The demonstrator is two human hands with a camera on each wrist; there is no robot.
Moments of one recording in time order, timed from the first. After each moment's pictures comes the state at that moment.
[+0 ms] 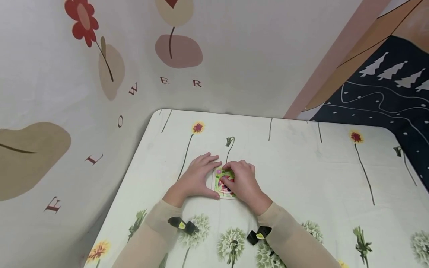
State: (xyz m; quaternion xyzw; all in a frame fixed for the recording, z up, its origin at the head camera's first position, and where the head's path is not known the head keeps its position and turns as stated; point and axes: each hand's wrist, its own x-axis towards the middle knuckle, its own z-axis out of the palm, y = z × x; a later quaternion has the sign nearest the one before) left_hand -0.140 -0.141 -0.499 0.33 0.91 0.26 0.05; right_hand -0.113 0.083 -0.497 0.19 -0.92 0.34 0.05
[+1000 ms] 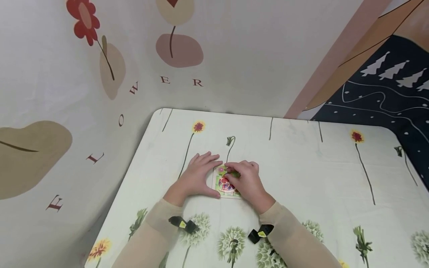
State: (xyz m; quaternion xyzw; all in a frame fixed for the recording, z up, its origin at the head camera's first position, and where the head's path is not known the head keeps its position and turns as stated) left_hand -0.141 -0.141 -0.501 0.31 0.92 0.21 0.06; right_hand -0.113 0.095 -0.503 0.22 -0.89 0.38 0.13
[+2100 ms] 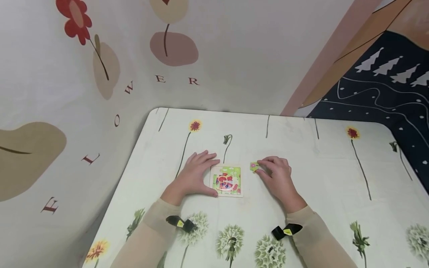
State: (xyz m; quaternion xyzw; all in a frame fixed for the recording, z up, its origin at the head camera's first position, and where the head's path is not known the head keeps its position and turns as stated) left_hand -0.143 -0.140 -0.501 0.31 0.92 0.22 0.05; right_hand -0.107 0.192 -0.507 0.09 -0.93 0.35 0.09
